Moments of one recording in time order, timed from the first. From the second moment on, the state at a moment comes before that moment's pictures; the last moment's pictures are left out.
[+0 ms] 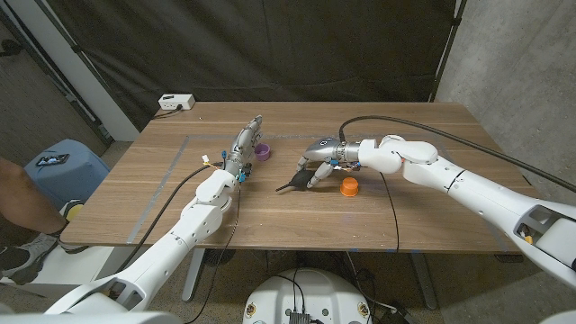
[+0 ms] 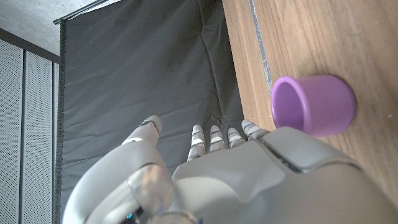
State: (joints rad) left arm 0.87 0.43 0.42 -1.35 -0.65 -0.32 -0.01; left_hand 0.44 0.19 0.54 -0.01 0.18 0.10 -0.05 0.19 0.18 -0.01 -0.01 0.20 0.18 -0.11 0.04 0.18 0.17 -0.07 0.05 0.20 0.17; right arm -0.48 -0.71 -0.85 -1.56 -0.73 0.42 0.26; right_hand 0.90 -0.10 0.29 -0.14 0.40 0.78 -0.18 0.30 0.20 0.77 -0.21 0.36 0.32 0.48 -0.05 0.31 0.32 0.40 -0.04 0.22 0.18
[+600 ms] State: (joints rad) left arm 0.87 0.43 0.42 -1.36 -0.64 -0.33 -0.01; left_hand 0.44 0.18 0.54 -0.02 0.18 0.10 -0.05 0.19 0.18 -0.01 -0.01 0.20 0.18 -0.11 0.04 0.18 0.17 -0.07 0.05 0.20 0.17; right arm -0.50 -0.72 -0.81 -1.58 -0.69 0.40 0.26; right_hand 0.90 -0.10 0.28 -0.14 0.40 0.78 -0.18 0.30 0.20 0.77 -0.21 0.36 0.32 0.48 -0.05 0.31 0.32 0.40 -0.04 0.22 0.18
